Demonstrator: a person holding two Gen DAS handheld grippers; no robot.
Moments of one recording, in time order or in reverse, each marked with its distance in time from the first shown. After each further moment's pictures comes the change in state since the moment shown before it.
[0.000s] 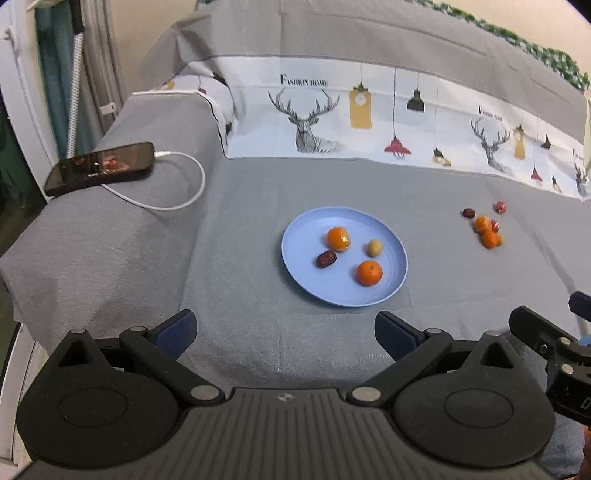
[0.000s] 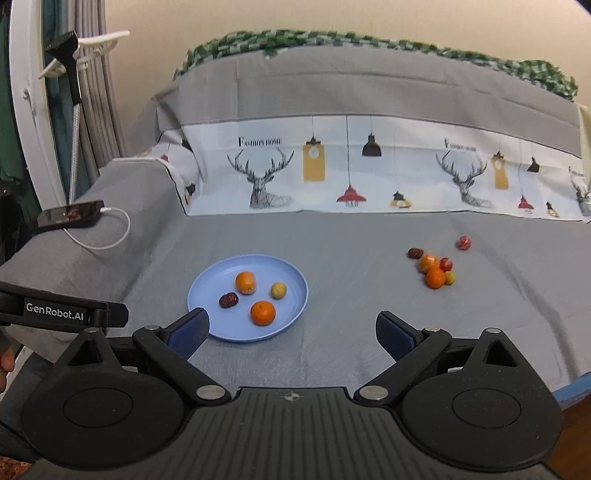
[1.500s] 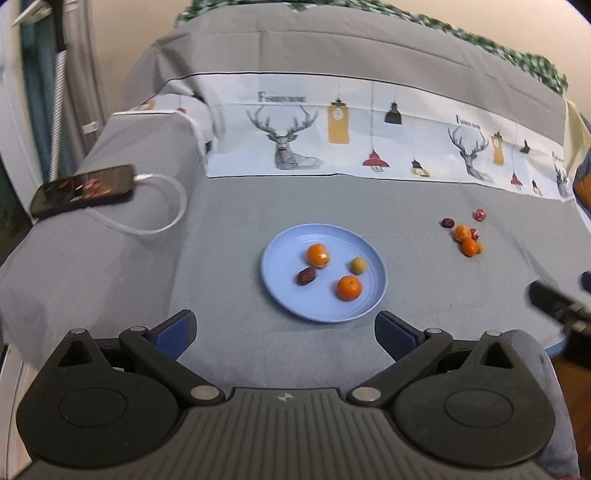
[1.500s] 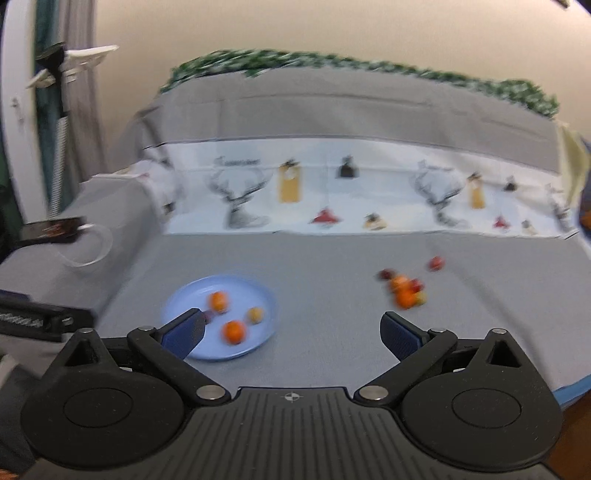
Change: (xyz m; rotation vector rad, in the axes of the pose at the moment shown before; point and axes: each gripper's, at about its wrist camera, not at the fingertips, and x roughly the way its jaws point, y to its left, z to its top) left arm 0.001 -0.013 0.012 0.047 -0.035 -0.067; right arm -0.011 -0.023 0.010 -0.013 -0.066 -0.100
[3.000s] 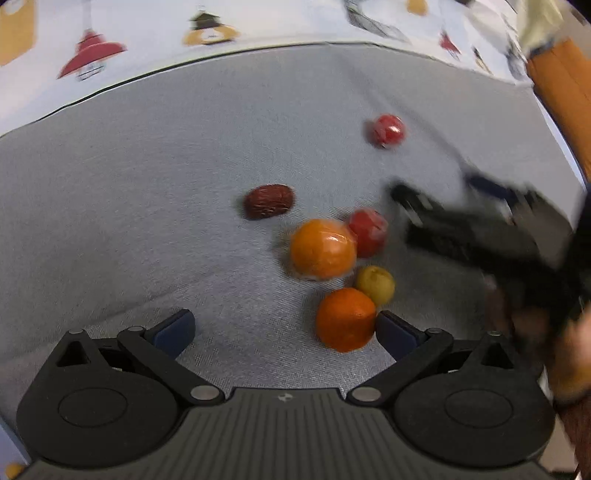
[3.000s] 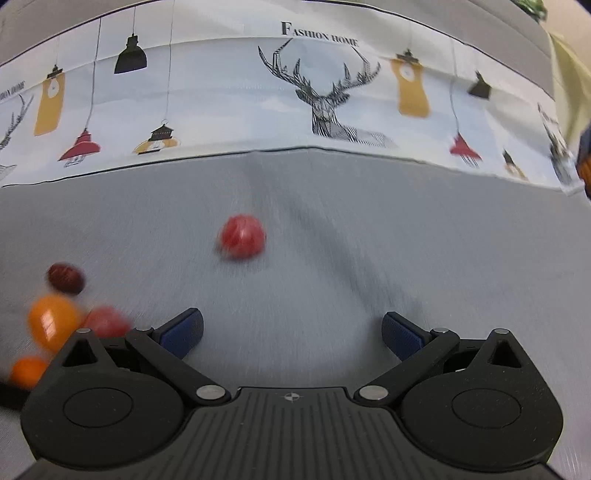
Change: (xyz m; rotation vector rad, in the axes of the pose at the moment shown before) left arm 0.397 -0.319 0.119 0.279 0.455 -0.369; right arm 0.408 -0.302 -0.009 0.022 0.185 -0.162
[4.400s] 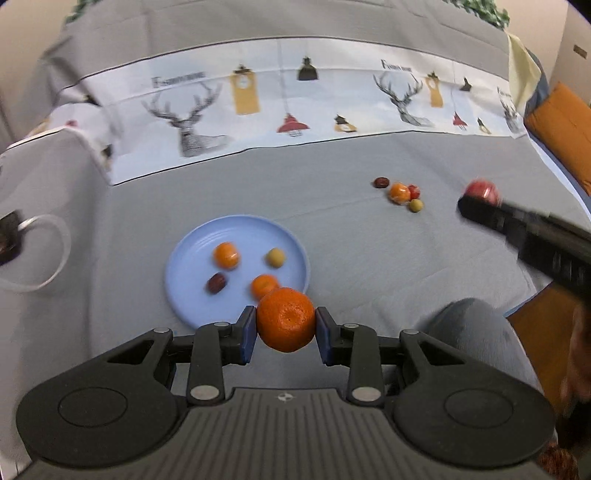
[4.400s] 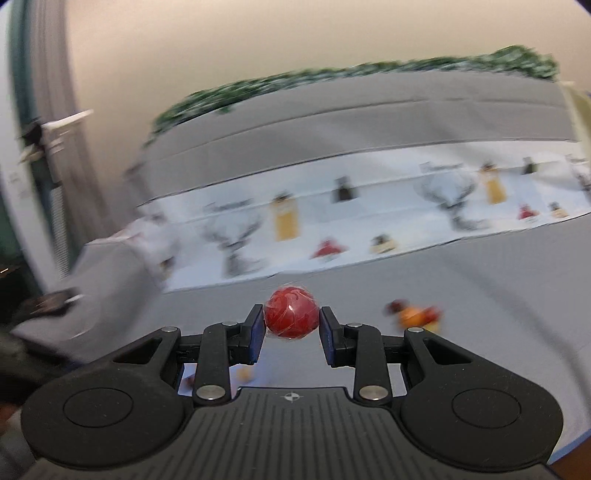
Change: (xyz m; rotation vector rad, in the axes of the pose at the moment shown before) left arm -0.334 0.071 -0.299 -0.087 -0.326 0.256; right arm -0.377 0.169 -0.042 0.127 -0.233 0.388
